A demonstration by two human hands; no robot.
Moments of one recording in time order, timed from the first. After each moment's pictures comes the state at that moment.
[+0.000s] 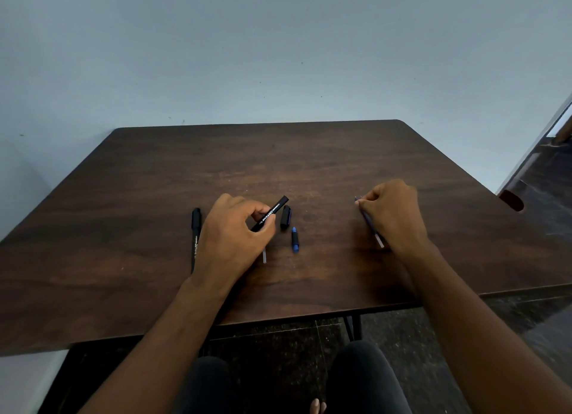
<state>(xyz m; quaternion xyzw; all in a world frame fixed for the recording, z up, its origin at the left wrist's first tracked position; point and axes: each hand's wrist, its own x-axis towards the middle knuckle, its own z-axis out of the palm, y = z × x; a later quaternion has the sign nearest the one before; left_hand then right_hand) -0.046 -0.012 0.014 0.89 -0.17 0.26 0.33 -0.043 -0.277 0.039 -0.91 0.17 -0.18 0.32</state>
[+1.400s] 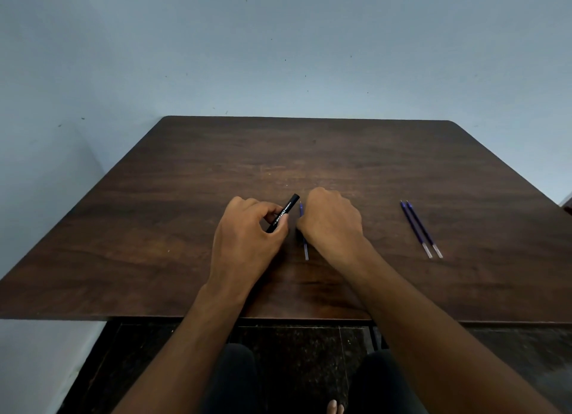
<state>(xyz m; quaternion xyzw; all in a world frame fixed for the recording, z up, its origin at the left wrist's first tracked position) -0.057 0.024 0.009 0.90 -0.09 0.30 0.30 -0.029 -0.109 0.054 -0.98 0.06 0.00 0.16</state>
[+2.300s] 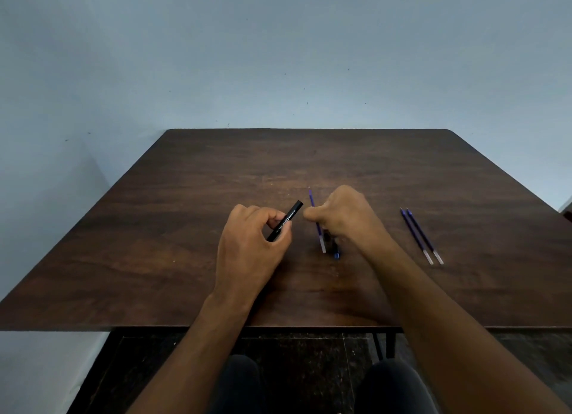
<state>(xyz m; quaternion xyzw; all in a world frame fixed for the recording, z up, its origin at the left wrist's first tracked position) -0.056 0.026 0.004 0.87 -0.11 0.35 0.33 -0.019 -0.137 0.065 -0.91 0.11 0.04 0.39</state>
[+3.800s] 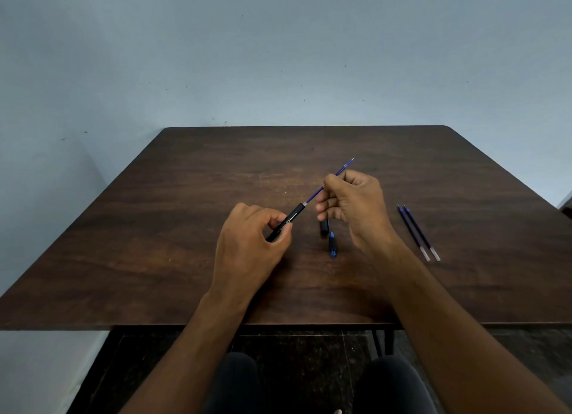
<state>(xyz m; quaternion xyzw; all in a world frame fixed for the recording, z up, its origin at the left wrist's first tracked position) -0.059 0.024 0.009 0.89 -0.14 0.31 0.30 -0.021 -0.157 0.052 -0.68 0.05 -0.09 0.72</state>
